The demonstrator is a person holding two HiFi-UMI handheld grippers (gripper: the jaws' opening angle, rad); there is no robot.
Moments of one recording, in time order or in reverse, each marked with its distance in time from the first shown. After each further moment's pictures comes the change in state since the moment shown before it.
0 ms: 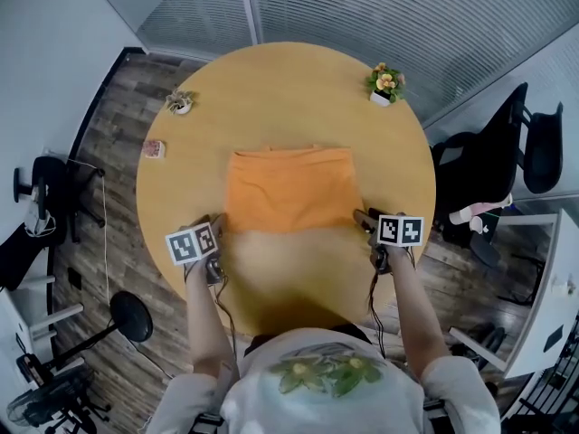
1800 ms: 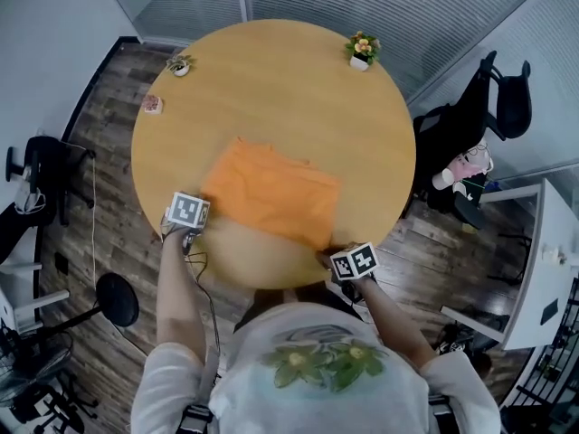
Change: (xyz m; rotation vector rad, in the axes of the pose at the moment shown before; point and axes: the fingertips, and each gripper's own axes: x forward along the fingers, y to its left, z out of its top) left arm -0.031 0.034 -0.115 0.553 0.292 0.078; right arm -0.054 0.103 -0.276 -0.247 0.308 0.158
